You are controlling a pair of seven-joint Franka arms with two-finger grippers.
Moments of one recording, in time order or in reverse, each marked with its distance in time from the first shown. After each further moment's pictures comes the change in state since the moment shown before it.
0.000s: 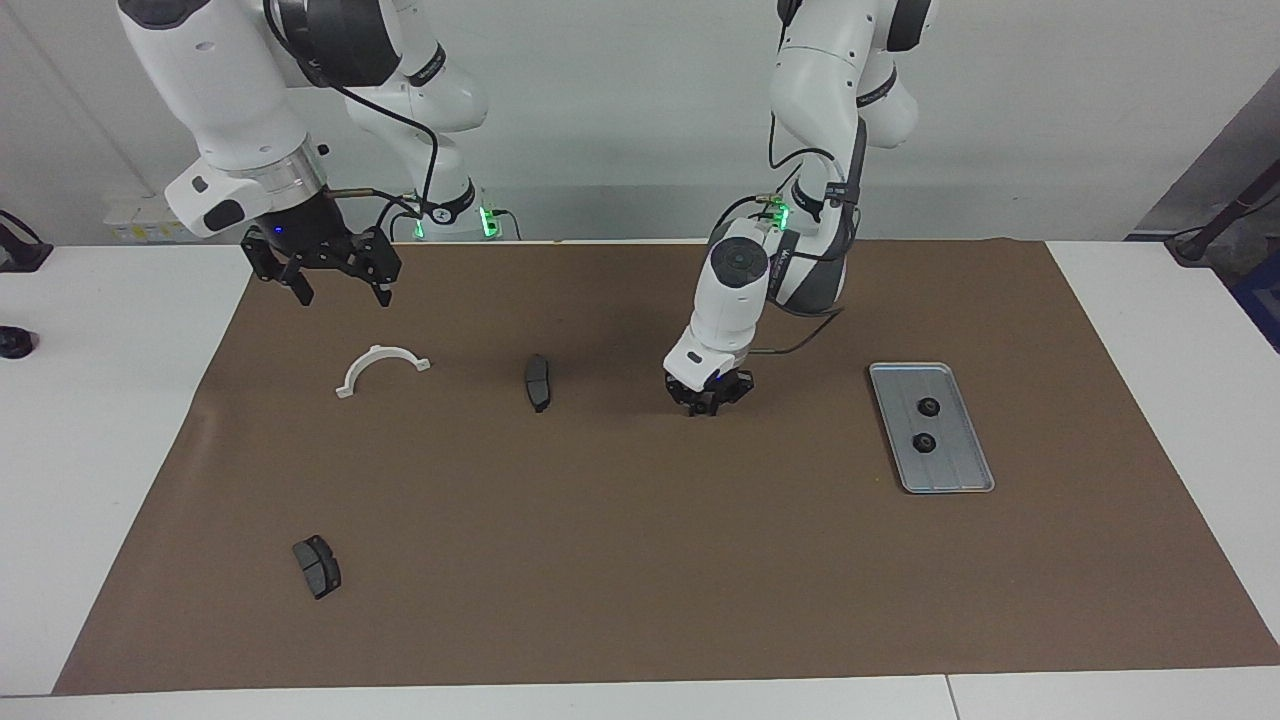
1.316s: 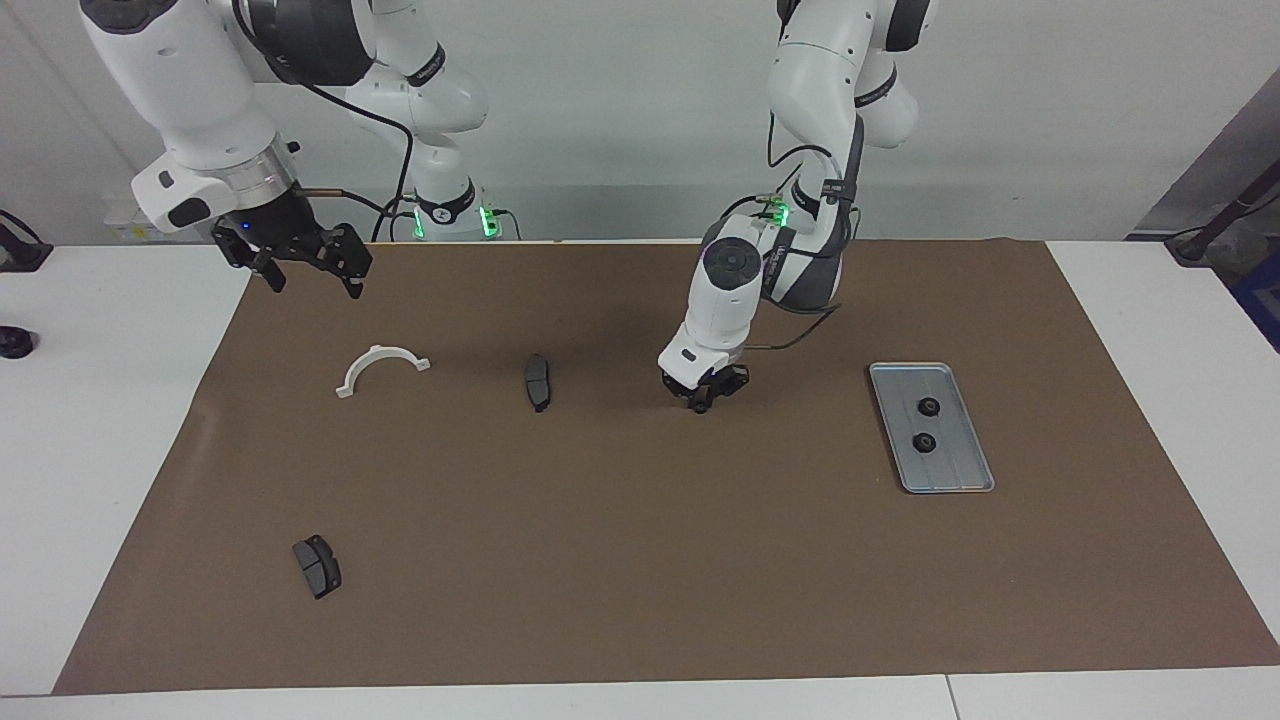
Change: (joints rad) left arm 0.000 0.000 -0.010 0.020 -0.004 -0.062 -0.002; right arm -0.038 0.000 -0.007 0.016 -0.012 -0.059 0.010
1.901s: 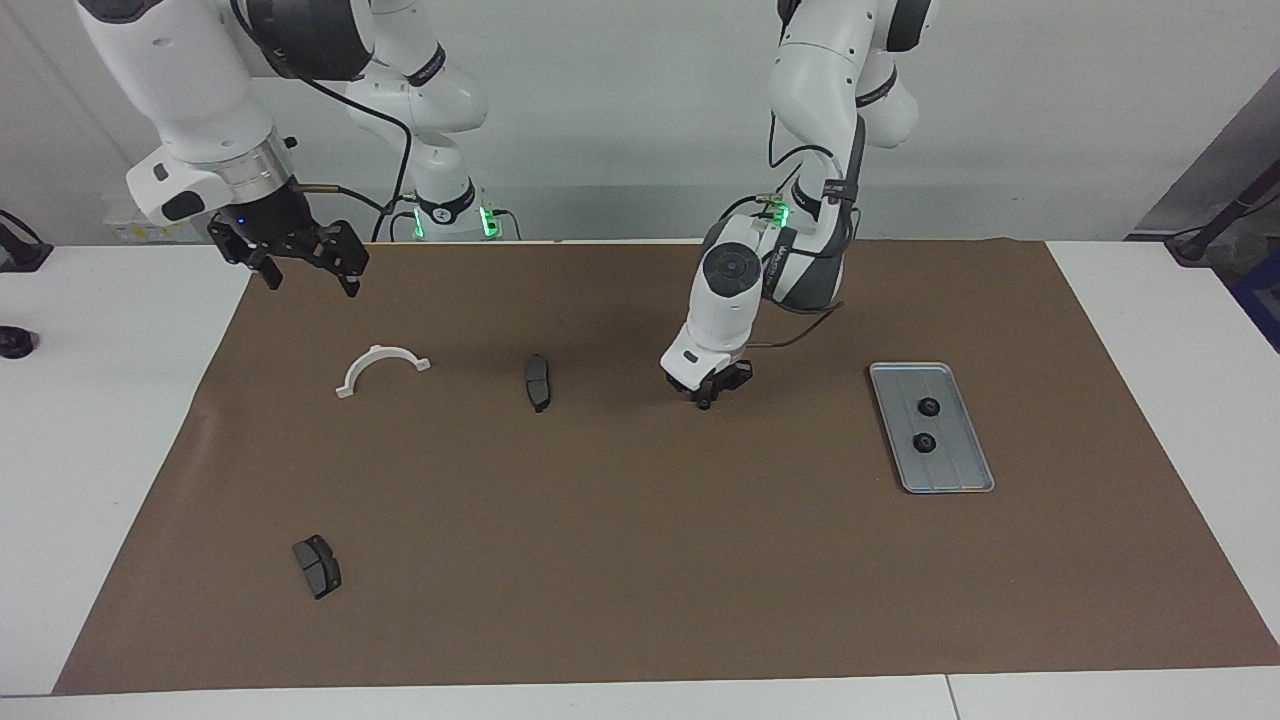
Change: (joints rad) left arm 0.001 0.000 -0.005 0.005 0.000 -0.064 0.000; right arm -0.003 0.000 -0.009 0.003 -0.023 -0.024 0.000
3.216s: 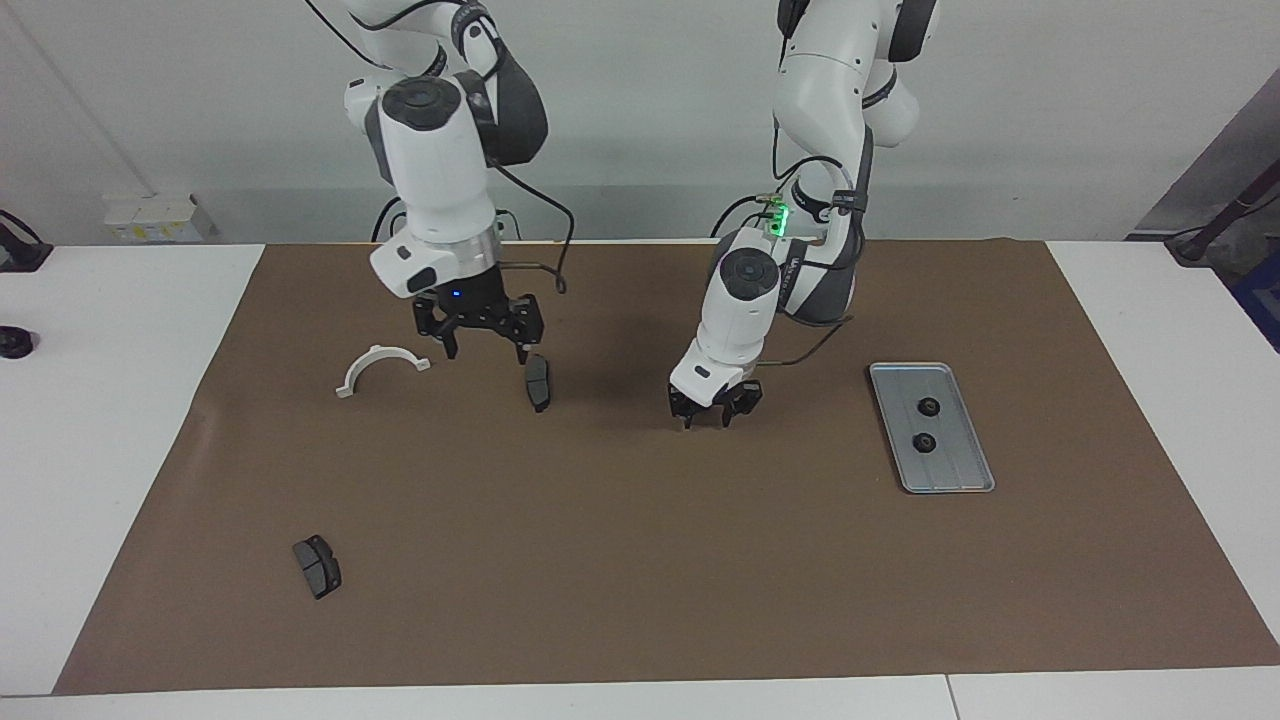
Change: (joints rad) left arm 0.032 0.034 0.002 0.070 -0.003 0.013 0.000; right arm 0.157 -0.025 0.043 -0.211 -0.030 0.326 0.217
